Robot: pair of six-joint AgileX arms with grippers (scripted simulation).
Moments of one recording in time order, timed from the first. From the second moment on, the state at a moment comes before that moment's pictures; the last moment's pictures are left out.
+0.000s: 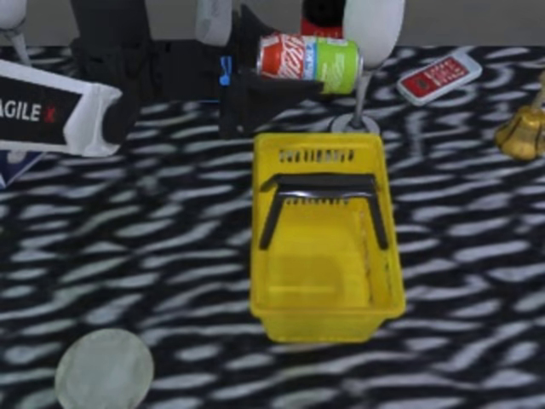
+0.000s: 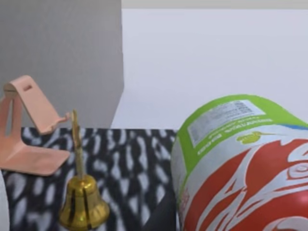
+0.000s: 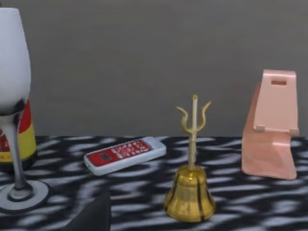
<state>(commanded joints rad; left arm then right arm) -0.33 2.09 1.25 0.80 1.26 0.04 0.00 0.00 0.00 0.00 0.00 0.00</state>
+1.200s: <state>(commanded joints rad) -0.30 2.36 1.20 1.12 1.27 0.04 0.00 0.00 0.00 0.00 0.00 0.00</state>
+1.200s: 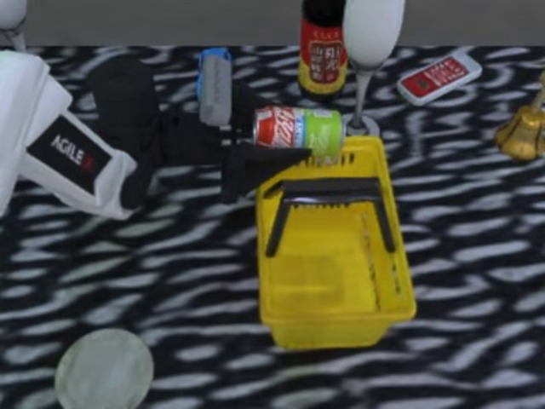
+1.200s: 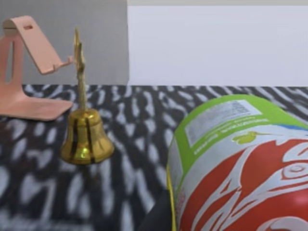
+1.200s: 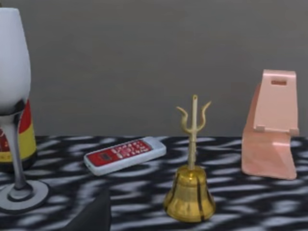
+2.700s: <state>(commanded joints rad) -0.29 2.29 1.18 1.09 1.22 0.02 0.03 0.06 0.06 -0.05 0.00 -0.04</state>
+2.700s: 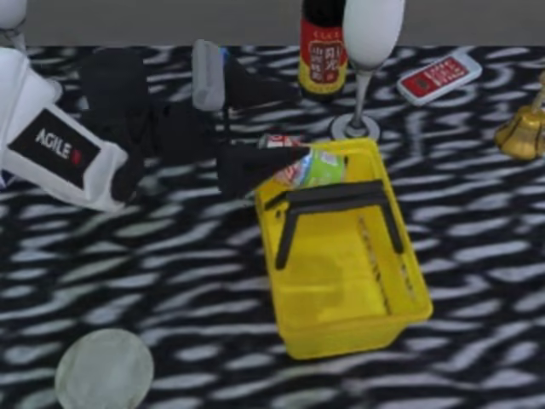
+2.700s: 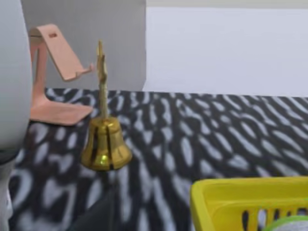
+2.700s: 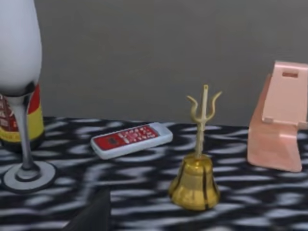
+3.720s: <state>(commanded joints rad) -0.04 0.68 0.42 0.32 0.36 -0.10 0.50 1.56 1.46 -1.01 0.00 -0.74</state>
